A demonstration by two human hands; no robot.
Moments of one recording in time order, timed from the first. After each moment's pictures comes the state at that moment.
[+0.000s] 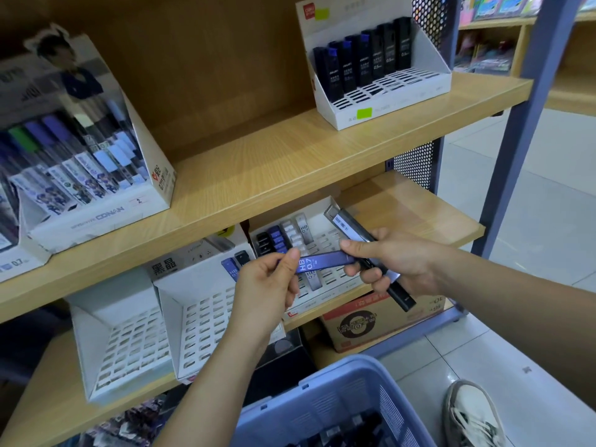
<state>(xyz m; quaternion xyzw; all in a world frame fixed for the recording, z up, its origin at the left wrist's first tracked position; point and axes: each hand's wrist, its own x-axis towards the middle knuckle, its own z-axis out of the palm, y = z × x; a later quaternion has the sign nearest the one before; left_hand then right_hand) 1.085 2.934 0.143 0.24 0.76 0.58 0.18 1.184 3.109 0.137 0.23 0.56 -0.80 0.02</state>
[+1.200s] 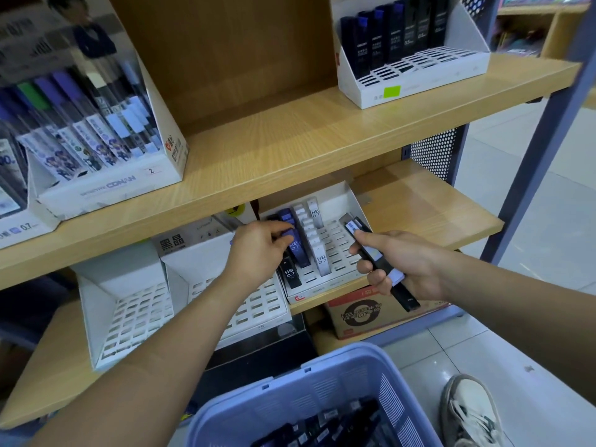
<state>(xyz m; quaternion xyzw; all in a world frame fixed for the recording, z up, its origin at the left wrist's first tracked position) 1.006 2.944 0.118 0.37 0.88 0.30 -0.02 1.175 3.097 0.121 0.31 0.53 -0.79 0.04</state>
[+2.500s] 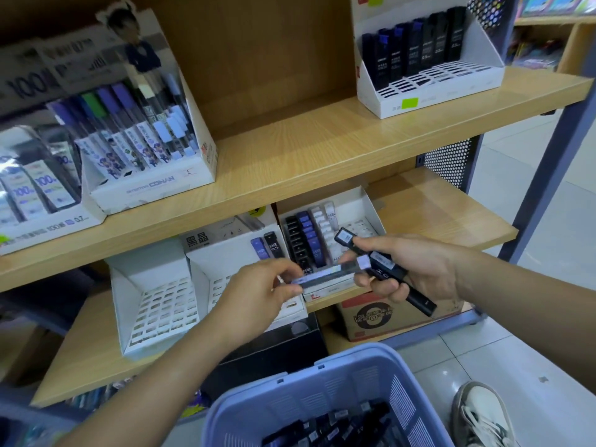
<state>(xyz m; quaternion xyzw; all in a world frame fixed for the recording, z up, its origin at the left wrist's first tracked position) 1.056 2.870 0.148 0.43 0.87 0.22 0.09 1.178 3.079 0.146 0.21 0.56 -0.79 0.15</state>
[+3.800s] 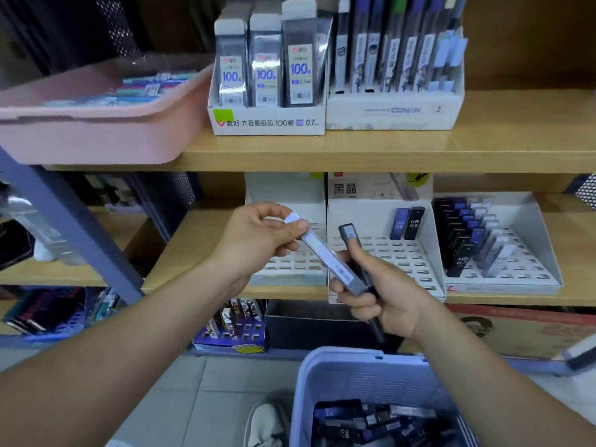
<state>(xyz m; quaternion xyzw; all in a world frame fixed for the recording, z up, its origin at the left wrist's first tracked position) 0.960 2.682 0.149 0.10 0.73 0.66 0.16 1.048 2.855 0.094 0.13 0.51 -0.84 0.14</state>
